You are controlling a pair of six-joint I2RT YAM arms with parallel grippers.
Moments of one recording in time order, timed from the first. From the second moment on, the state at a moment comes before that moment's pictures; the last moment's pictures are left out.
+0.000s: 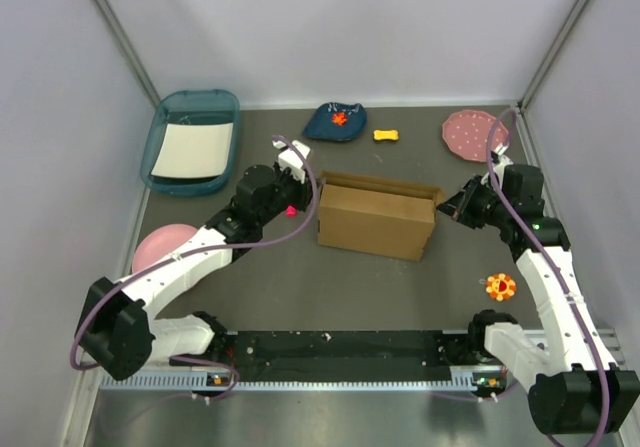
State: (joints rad) left arm -0.62 1.21 0.82 0.18 0.06 -0.03; right arm 0.03 0.90 0.86 -0.61 -0.42 0.52
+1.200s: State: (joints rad) left arm -0.61 1.24 0.94 -0.04 0.09 -0.29; right arm 0.09 0.89 0.86 -0.60 -0.31 0.49
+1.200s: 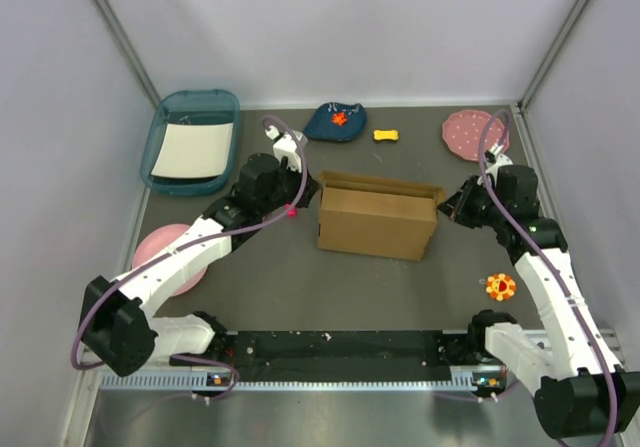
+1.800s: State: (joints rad) left arm -0.58 1.27 1.05 -0.19 0.13 -0.49; right arm 0.12 0.89 0.86 -0.59 -0.23 0.47
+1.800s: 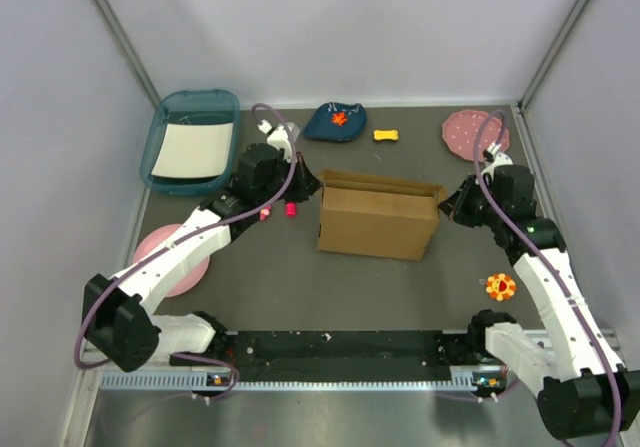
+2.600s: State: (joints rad) left arm -0.54 1.25 0.97 -0.07 0.24 -0.66; right arm 0.14 0.88 0.86 -0.59 -0.20 0.47
